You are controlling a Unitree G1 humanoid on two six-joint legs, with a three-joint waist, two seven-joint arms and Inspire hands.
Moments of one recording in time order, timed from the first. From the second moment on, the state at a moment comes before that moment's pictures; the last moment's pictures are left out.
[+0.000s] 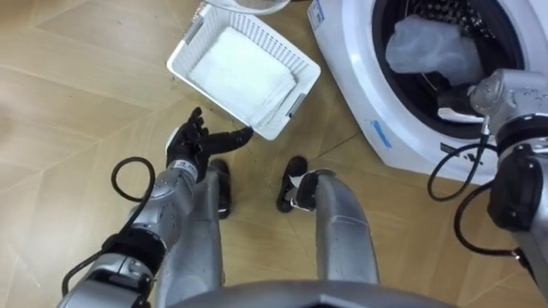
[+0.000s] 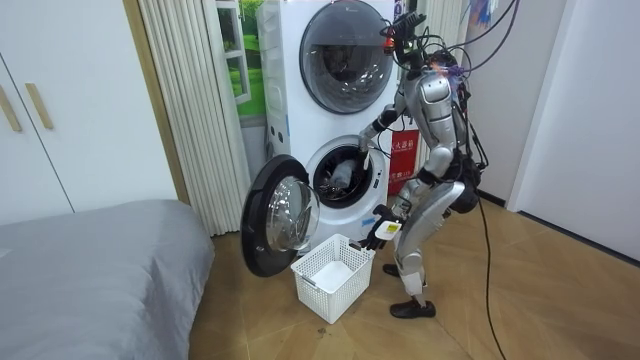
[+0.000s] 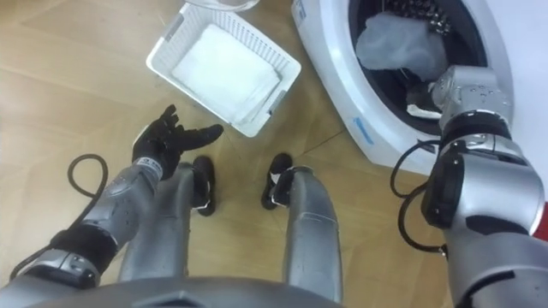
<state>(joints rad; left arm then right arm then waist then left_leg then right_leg) -0.16 0.16 -0.25 0.74 -0.62 -0.03 0.10 -0.72 -0.43 -0.31 1.16 1.56 -0.01 -0.67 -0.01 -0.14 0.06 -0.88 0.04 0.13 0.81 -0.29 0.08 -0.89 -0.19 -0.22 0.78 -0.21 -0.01</state>
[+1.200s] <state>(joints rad) 0.13 0.23 0.02 1.06 0.05 -0.08 0.14 -0.02 -0.28 -0.30 1.36 1.48 -0.14 -0.23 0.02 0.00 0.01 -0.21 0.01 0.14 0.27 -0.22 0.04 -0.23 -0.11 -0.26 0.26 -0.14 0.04</state>
